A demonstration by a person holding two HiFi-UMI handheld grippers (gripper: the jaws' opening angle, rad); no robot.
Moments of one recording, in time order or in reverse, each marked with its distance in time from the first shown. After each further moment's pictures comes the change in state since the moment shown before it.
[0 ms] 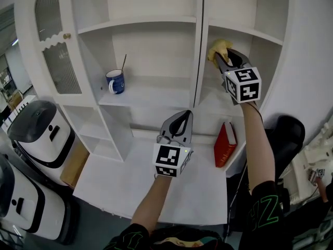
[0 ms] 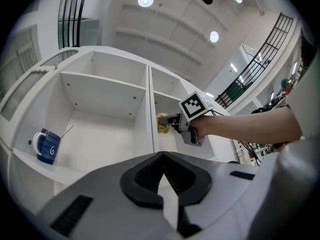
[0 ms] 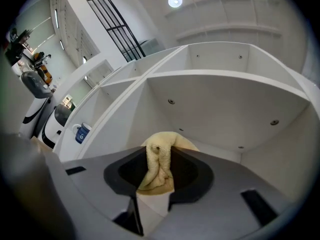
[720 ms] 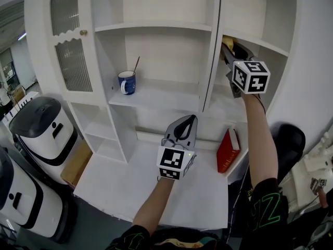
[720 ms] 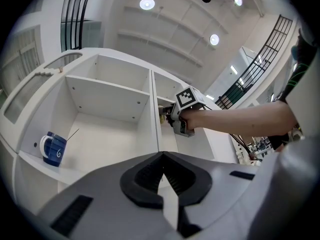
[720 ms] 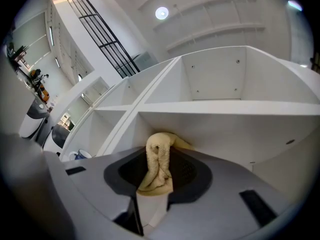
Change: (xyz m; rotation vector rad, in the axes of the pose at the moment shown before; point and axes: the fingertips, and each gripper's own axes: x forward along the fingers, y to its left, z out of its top) left arm -0.019 0.012 0.008 -0.010 -0.025 -0.001; right arm 0.019 -0.003 0.064 0.129 -0.132 0.005
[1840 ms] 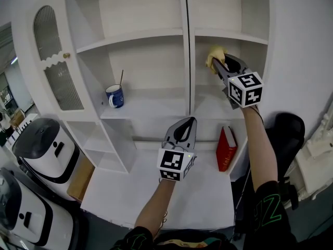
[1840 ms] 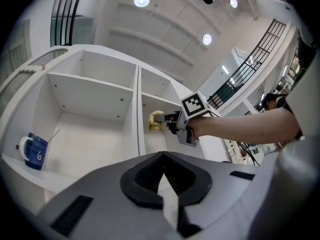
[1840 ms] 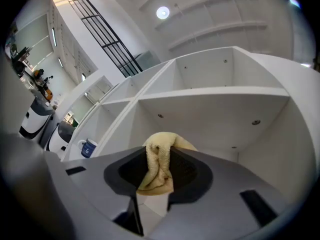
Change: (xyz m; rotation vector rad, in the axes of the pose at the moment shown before) left arm 0.025 -0.039 0.000 0.032 0.012 -0.094; right arm -0.055 -0.020 -0.039 -0.020 0.017 0.031
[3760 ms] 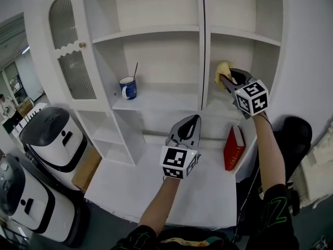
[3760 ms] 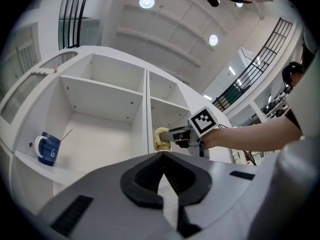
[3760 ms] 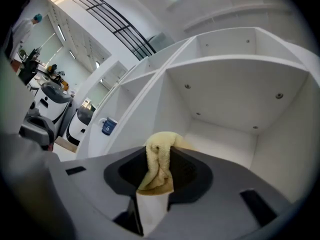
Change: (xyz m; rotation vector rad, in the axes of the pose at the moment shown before) left arm -0.024 0.012 0.005 -0.037 -0.005 0.063; right arm -0.008 0.045 -0.059 -0.077 0.196 0.178
